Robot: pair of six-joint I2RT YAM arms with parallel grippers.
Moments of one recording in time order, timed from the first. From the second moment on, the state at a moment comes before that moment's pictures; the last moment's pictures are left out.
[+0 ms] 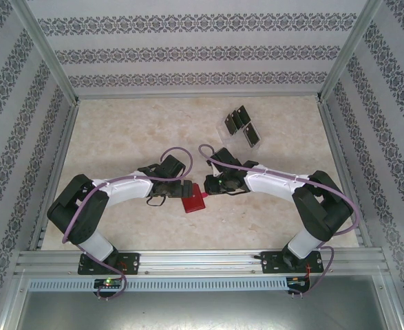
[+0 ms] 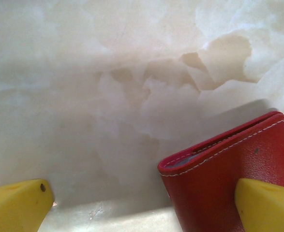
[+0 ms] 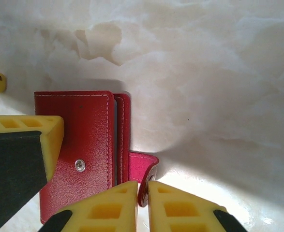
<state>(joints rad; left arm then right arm) -0.63 1.61 0.83 -0.39 -0.04 -0.62 0.70 1.63 0.92 -0.37 -0.22 0.55</state>
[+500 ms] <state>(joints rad) -0.63 1.61 0.83 -0.39 -0.04 -0.62 0.70 1.63 0.92 -0.37 -0.22 0.55</state>
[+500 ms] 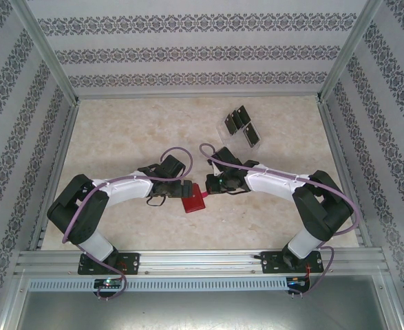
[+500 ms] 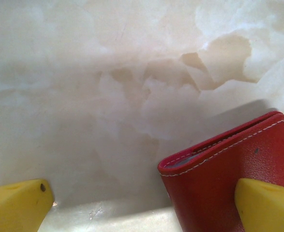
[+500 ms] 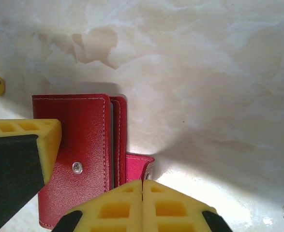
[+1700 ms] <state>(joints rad) -0.63 1.62 0.83 -0.39 -0.04 -0.62 0.77 1.73 0.91 -0.19 -0.34 0.65</state>
